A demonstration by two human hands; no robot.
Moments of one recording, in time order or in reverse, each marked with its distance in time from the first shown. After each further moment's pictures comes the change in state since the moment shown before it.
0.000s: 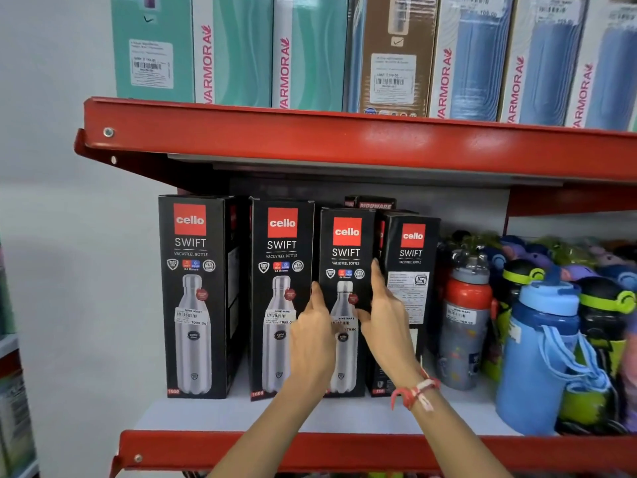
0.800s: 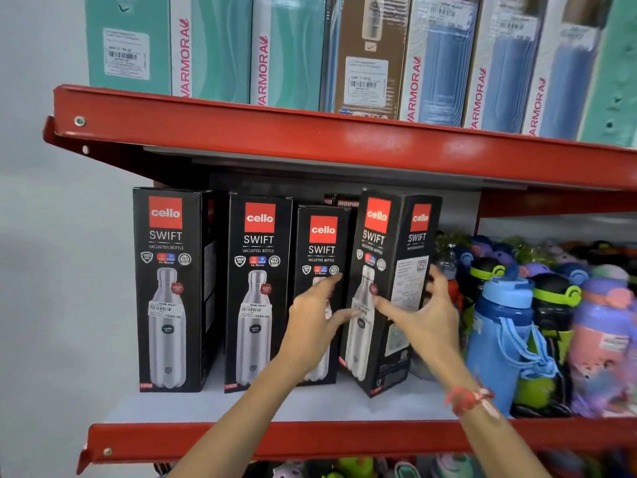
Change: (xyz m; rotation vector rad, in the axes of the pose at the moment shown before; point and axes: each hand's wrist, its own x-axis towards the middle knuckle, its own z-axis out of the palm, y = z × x) left_hand -0.006 0.028 -0.015 -0.424 -0.058 0.306; right_hand -0.015 0.045 -0.076 0.332 0.221 0.273
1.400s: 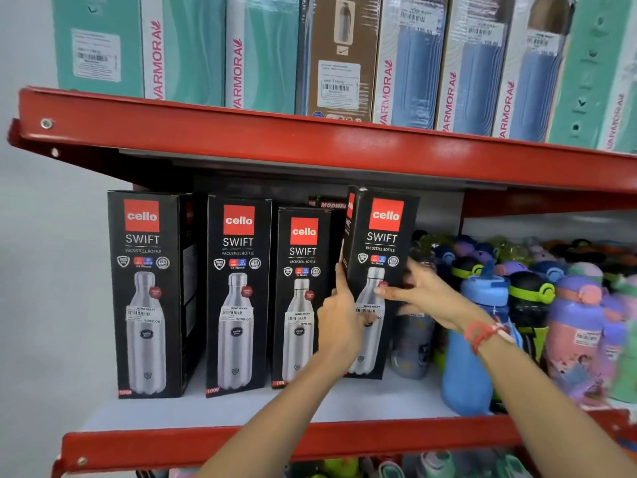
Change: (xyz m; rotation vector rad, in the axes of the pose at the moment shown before) left_hand 0.020 0.038 0.067 0.039 -0.060 -0.328; right_hand 0.063 -0.002 -0.040 0.159 -0.689 0.113
